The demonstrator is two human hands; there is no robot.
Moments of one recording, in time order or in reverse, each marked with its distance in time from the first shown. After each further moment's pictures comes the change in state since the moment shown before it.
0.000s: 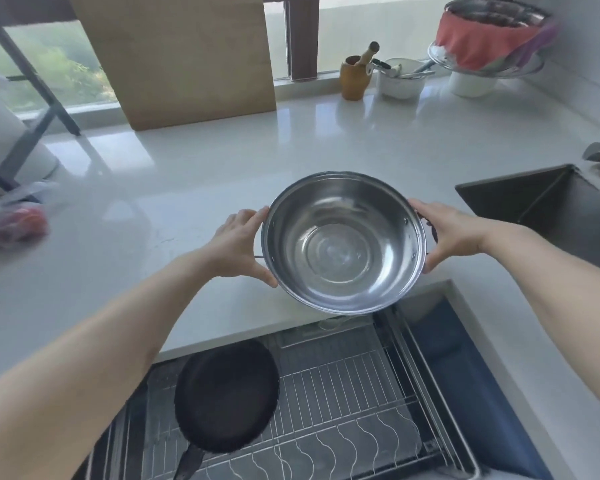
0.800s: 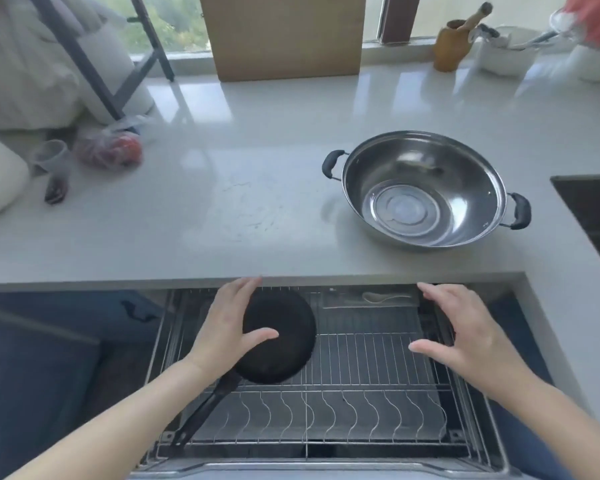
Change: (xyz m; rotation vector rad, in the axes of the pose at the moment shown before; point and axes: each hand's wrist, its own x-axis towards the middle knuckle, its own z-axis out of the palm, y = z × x) left_hand -0.222 -0.016 0.123 -0.212 0.367 -0.267; right_hand -0.110 -0.068 0.173 0.100 0.321 -0.300
